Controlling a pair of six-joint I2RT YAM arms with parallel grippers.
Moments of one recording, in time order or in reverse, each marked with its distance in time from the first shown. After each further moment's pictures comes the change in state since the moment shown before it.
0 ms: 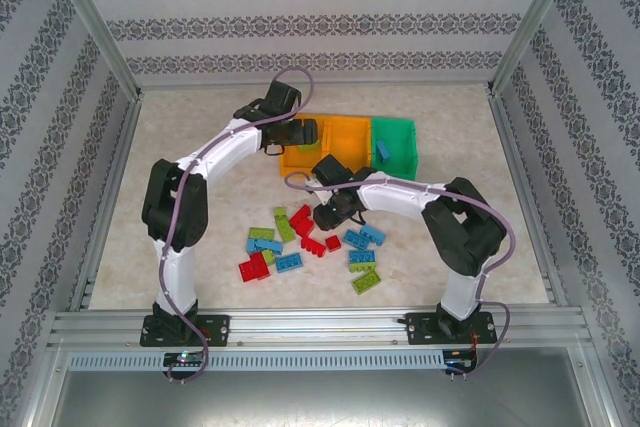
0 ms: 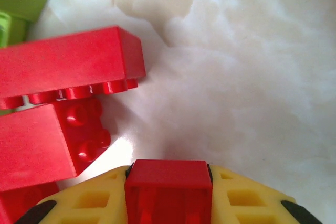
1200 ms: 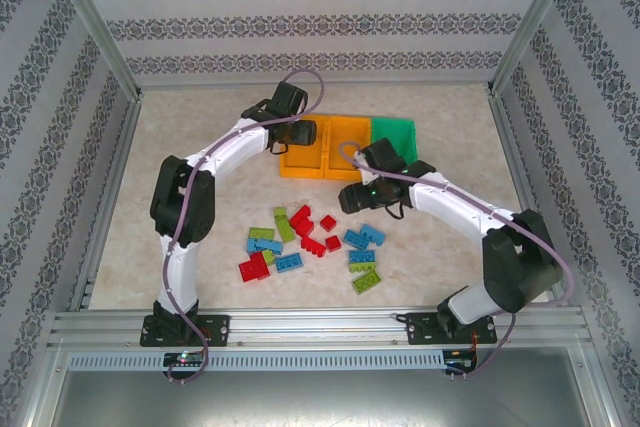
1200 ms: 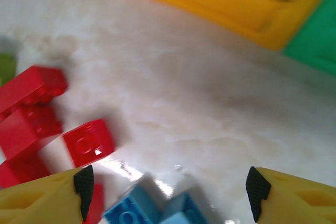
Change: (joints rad) left arm -0.018 0.086 0.068 0.032 -0.036 0.117; right arm -0.179 -0.294 -0.142 -0.039 -0.024 0.138
